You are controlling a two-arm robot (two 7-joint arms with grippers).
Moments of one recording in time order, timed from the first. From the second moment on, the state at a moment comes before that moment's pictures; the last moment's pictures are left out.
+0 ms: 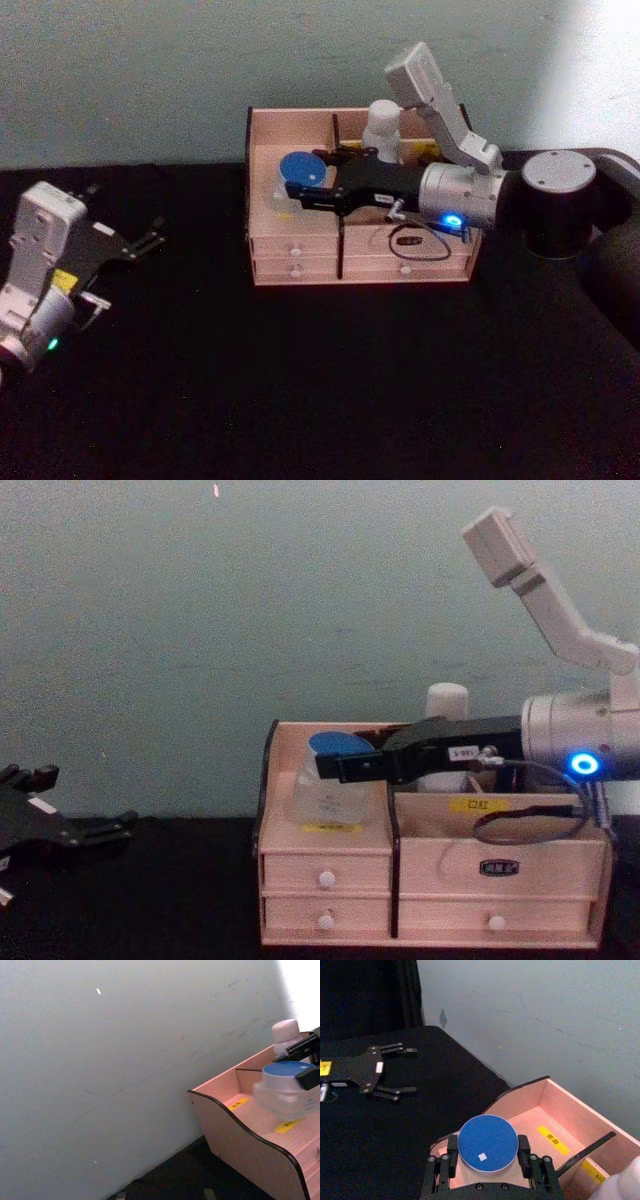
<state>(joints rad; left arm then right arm) -0.20 0.60 0.45 -1.41 -0.25 -0.12 0.03 0.73 0.31 -0.65 -1.03 0.41 0.13 0.67</state>
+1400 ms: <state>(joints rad) -0.20 0.60 0.45 -1.41 -0.25 -0.12 0.03 0.78 0.25 -0.63 -0.91 0.39 0.13 0.67</state>
